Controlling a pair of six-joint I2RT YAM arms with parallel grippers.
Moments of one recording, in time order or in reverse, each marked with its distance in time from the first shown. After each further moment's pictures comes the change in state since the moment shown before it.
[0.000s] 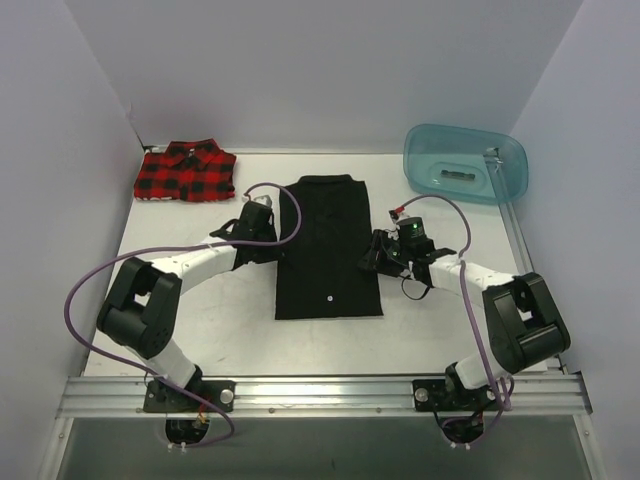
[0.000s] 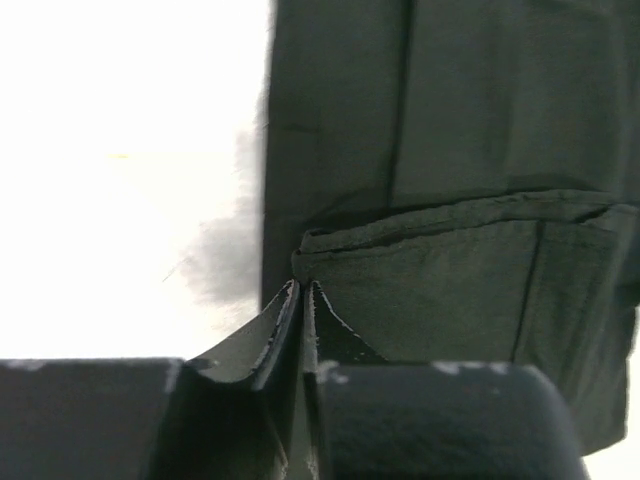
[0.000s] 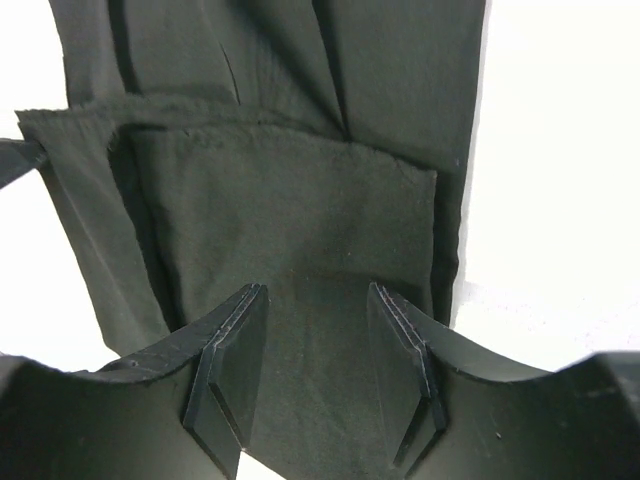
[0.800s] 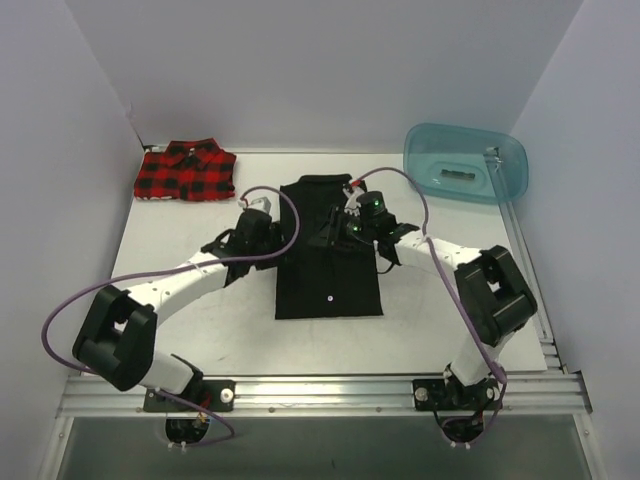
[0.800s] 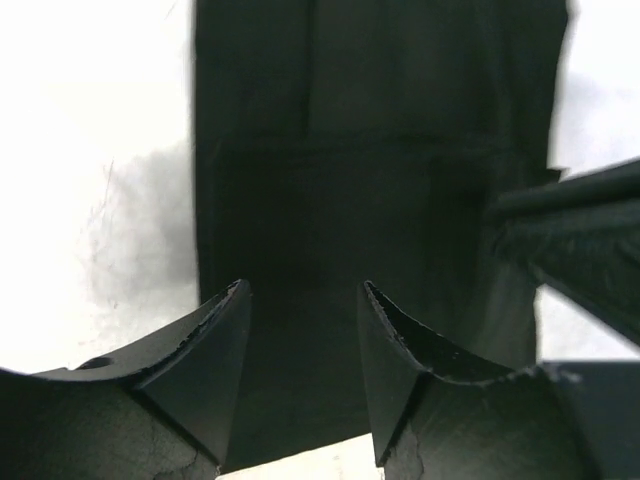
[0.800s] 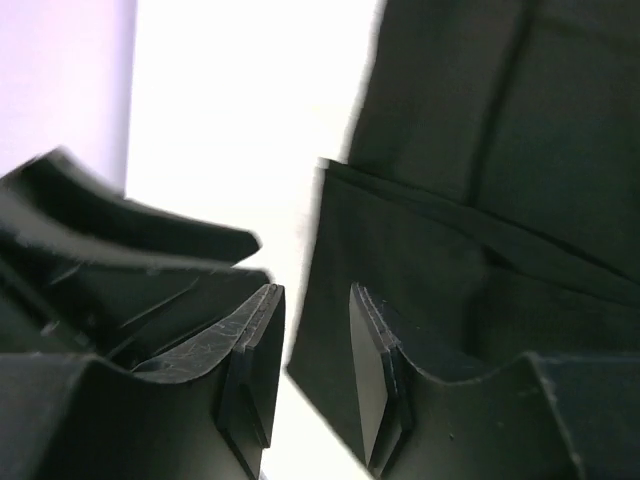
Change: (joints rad) left arm -0.079 -0.201 -0.060 -0.021 -0.035 -0.096; right arm 0.180 0.179 0.336 0.089 -0.136 0.132
